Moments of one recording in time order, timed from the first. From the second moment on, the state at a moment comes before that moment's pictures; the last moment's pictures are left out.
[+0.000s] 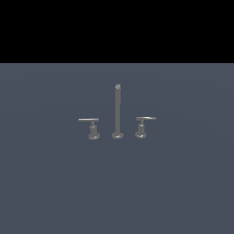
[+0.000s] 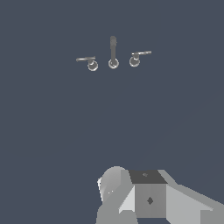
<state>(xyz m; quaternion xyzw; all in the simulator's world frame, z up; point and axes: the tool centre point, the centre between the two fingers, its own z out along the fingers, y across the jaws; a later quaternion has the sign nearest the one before) -0.257 -0.018 0.475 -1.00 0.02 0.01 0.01</state>
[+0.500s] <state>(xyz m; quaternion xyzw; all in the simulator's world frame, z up) -0.255 -0.011 0.467 -1.00 0.03 0.01 0.01</state>
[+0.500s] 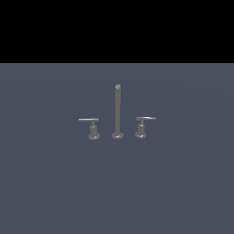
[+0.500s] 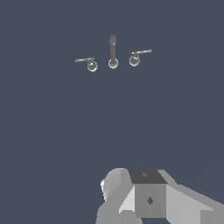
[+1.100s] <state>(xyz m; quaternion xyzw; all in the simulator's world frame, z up) -0.238 0.025 0.424 -0.99 0.11 0.01 0.01</state>
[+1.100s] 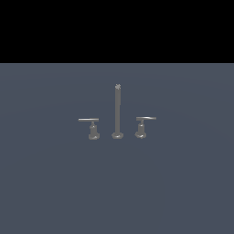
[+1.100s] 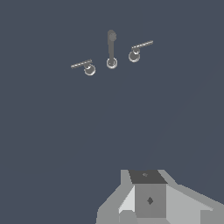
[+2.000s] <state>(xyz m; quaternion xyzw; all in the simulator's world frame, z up) -0.181 0.093 0.326 -0.95 0.30 0.01 0.01</state>
